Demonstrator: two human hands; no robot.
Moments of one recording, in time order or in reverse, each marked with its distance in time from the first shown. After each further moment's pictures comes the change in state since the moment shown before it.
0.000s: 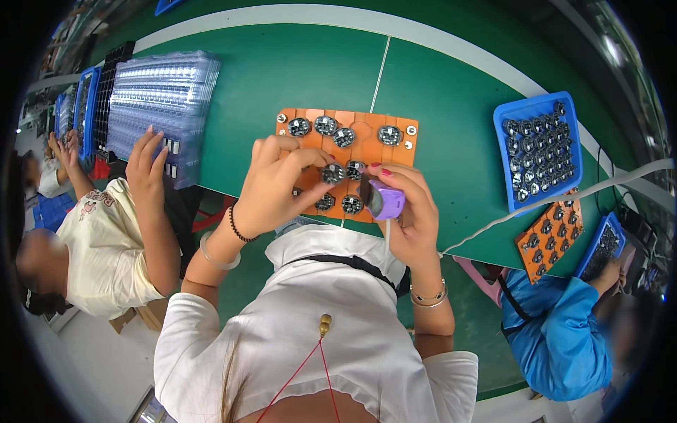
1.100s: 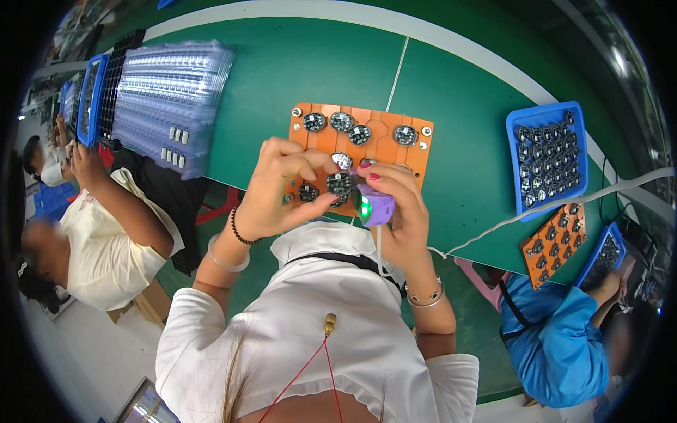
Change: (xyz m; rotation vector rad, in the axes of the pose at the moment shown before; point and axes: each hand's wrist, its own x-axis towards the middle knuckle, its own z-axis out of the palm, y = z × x) left_hand -0.011 0.000 -0.012 -0.268 0.086 0.007; right_hand 0.002 -0.001 0.020 -0.036 -0.046 -0.067
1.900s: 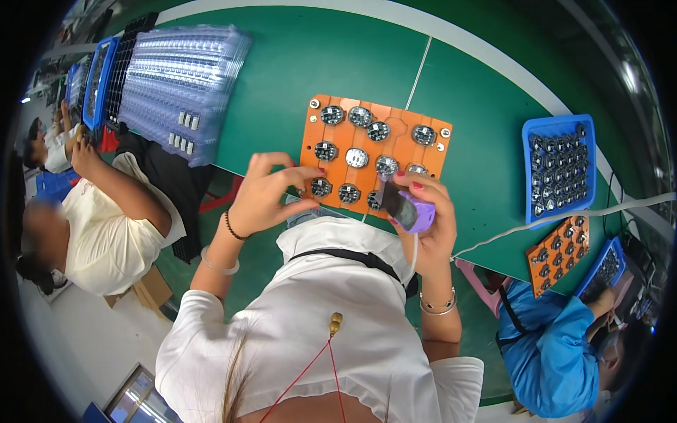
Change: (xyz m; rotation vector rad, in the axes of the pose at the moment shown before) left_hand -0.051 -0.018 -0.013 0.206 -0.108 -0.086; right_hand -0.015 -0.002 -0.011 -0.008 0.036 0.075
